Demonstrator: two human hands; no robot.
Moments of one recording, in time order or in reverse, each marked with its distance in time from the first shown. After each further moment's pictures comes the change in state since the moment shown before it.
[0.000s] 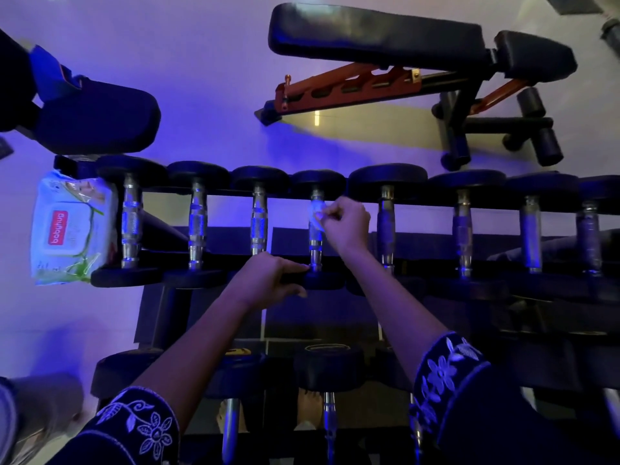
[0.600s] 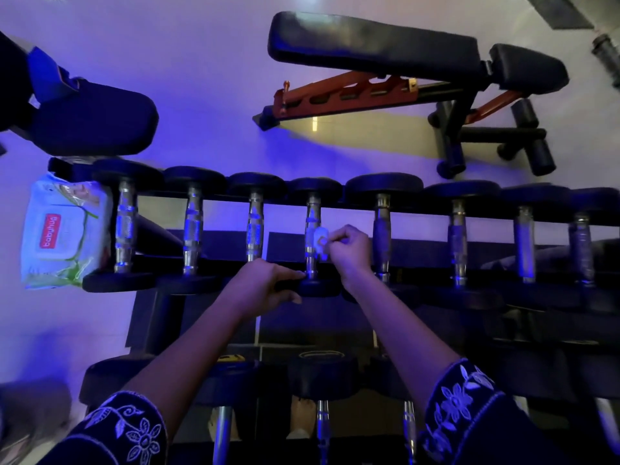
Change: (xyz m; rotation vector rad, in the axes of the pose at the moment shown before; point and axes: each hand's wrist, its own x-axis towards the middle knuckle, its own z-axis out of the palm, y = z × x) left_hand 0.001 0.000 0.000 -0.003 0.038 0.005; right_hand -0.019 0.019 -0.005 0.261 -0.070 0.315
